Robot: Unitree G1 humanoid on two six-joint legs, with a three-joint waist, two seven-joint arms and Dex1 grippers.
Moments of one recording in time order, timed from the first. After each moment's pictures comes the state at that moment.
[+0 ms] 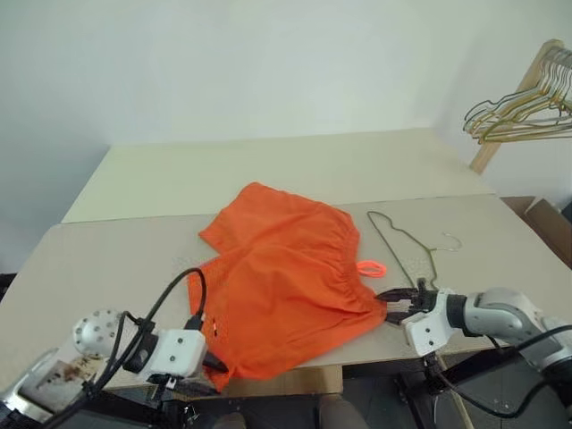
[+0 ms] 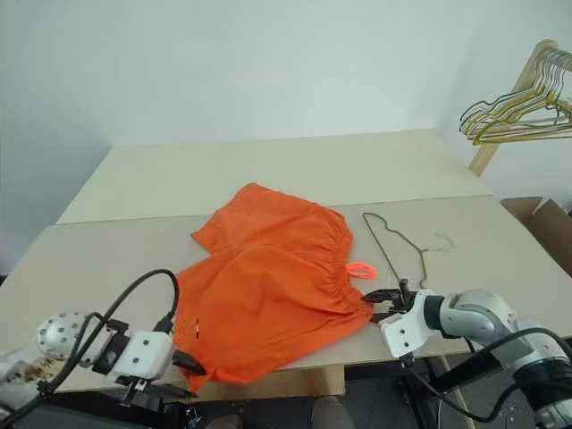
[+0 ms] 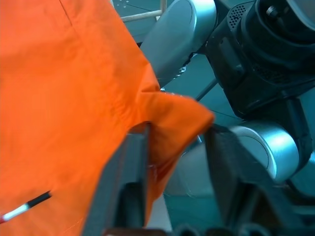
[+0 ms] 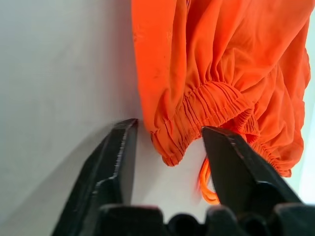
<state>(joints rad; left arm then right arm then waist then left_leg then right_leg) 0.19 1.03 -0.14 -0.37 -0.20 -0.02 -1.29 -0.11 -1.06 0.20 0.15 -0.33 -0.81 0.72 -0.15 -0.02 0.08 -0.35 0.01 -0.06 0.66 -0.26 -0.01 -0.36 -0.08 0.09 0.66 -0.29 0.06</state>
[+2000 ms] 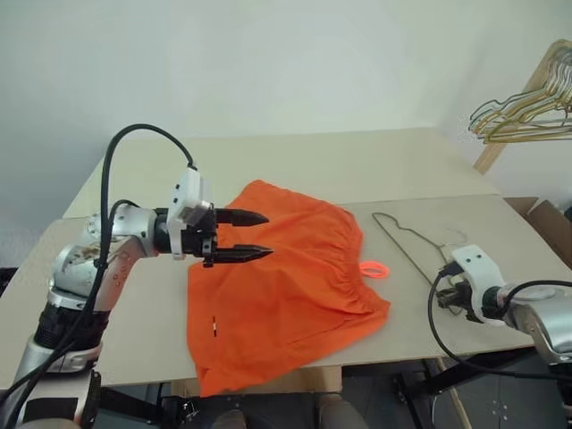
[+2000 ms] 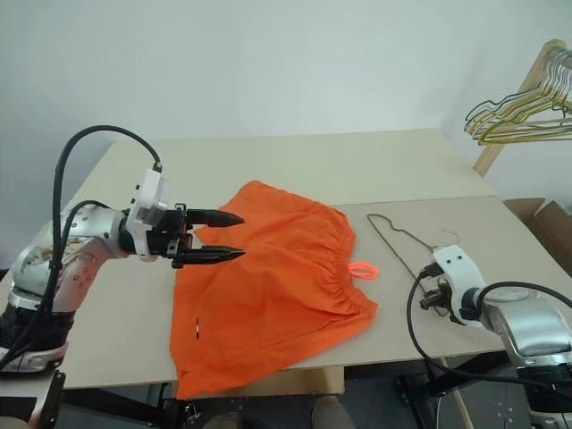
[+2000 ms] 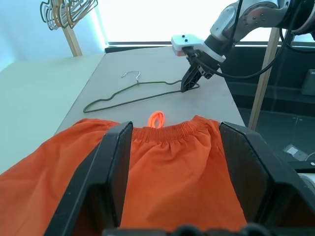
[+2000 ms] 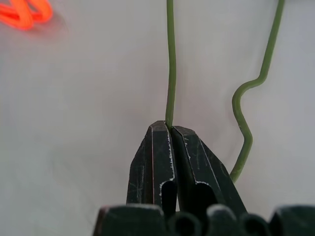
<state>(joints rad) -0.56 0.72 -0.02 -0.17 -0.60 0.49 -1.20 -0.17 -0.87 -0.16 -0.20 0.32 1.04 0.52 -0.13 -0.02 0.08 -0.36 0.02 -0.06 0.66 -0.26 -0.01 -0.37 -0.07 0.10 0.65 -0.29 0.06</state>
